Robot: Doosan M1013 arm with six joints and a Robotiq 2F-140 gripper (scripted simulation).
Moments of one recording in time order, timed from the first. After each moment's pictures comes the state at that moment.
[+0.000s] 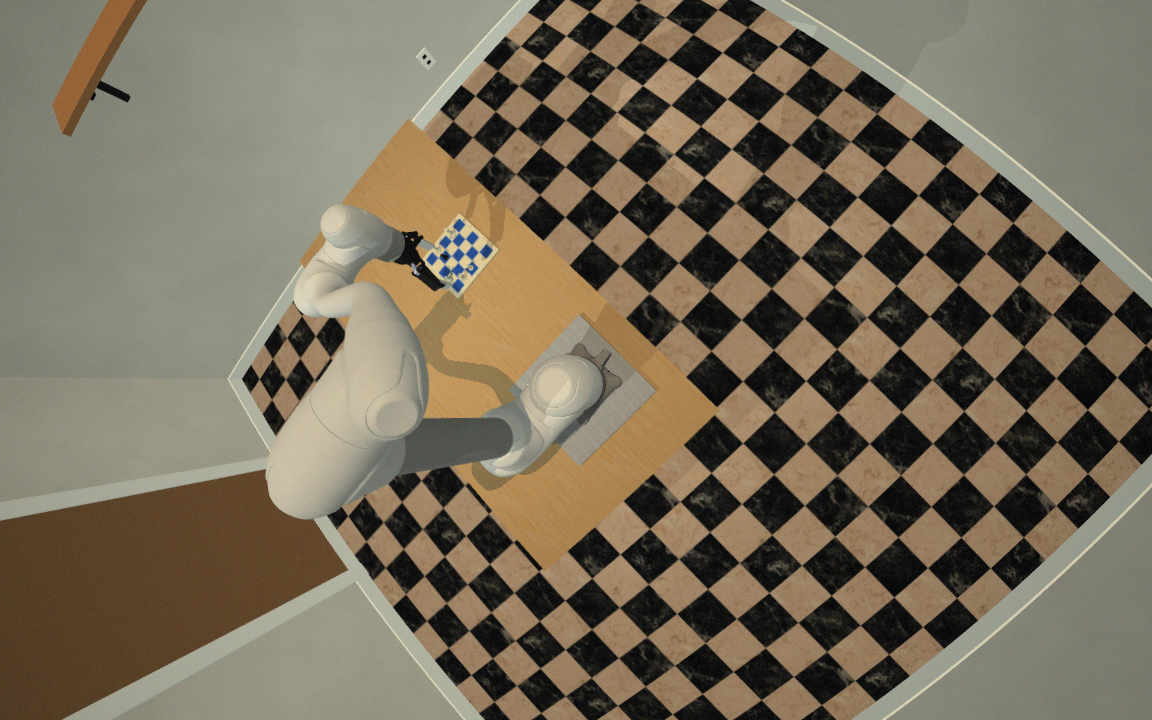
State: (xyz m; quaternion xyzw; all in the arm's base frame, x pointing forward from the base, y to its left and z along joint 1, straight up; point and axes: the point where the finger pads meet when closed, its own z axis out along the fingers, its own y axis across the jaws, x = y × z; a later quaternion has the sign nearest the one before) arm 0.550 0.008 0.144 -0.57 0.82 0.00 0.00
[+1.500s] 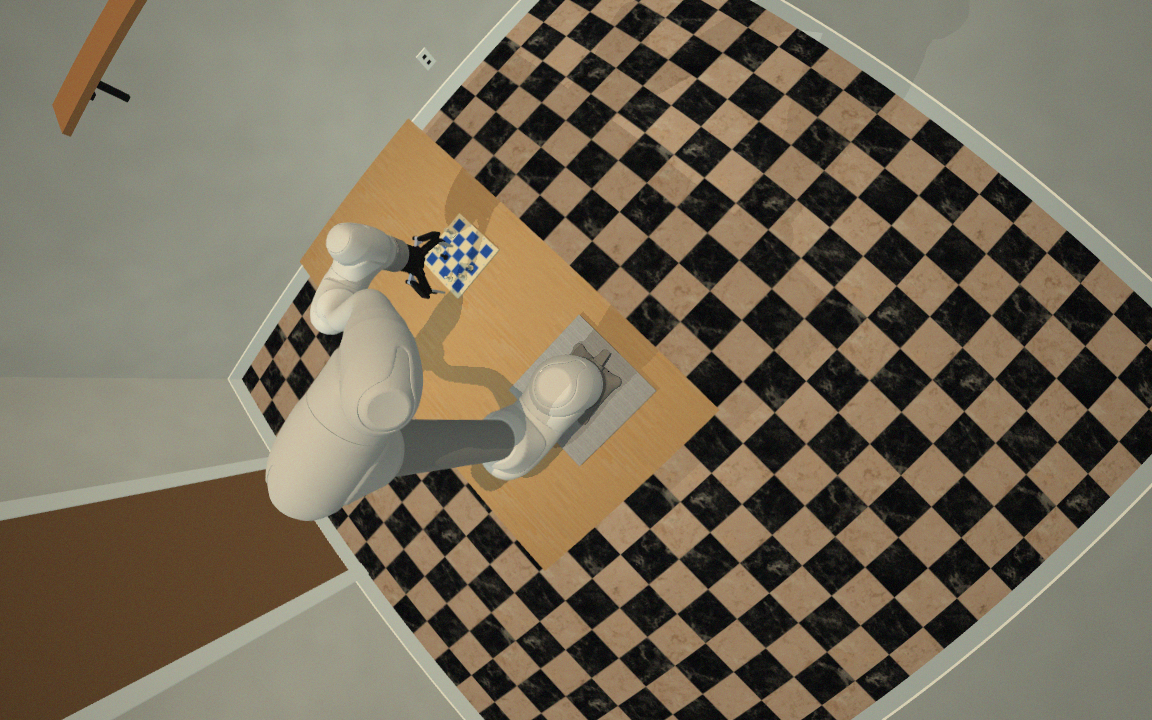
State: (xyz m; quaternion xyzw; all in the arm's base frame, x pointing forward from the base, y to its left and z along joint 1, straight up) arm 0.549 0.007 0.114 -0.97 -0.26 0.00 -0.04
